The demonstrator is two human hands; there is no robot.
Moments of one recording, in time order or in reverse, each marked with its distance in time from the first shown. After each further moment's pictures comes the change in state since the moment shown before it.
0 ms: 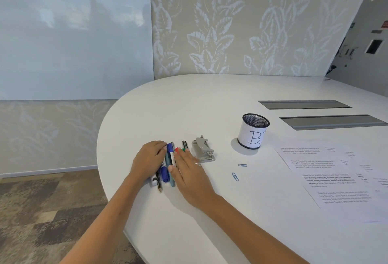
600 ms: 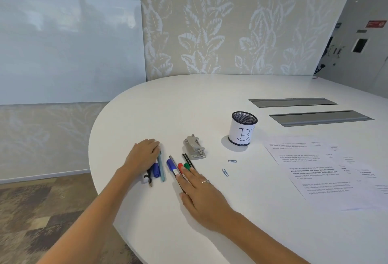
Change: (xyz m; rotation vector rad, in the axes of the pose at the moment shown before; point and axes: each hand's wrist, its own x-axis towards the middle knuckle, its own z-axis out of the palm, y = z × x) left_hand 0.006 0.006 -0.006 0.210 -0.166 -0.005; right_hand -0.065 0.022 -0.029 -0.229 -0.146 -0.126
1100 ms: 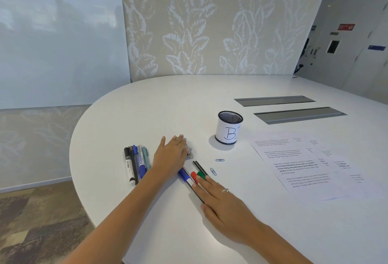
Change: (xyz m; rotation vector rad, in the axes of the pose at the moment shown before) left_hand 0.008 0.096 0.044 0.244 0.053 0.266; right_hand -0.060 0.038 -0.024 -0.066 0.013 0.009
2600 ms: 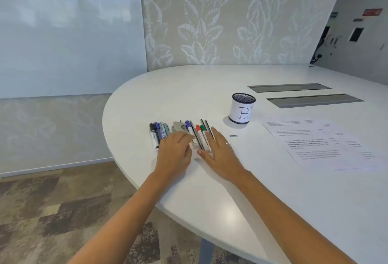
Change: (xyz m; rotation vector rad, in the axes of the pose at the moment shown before) left_hand -0.112 0.000 -0.018 -0.147 0.330 0.065; right_hand 0.054 -0.022 0.012 0.167 0.186 0.269
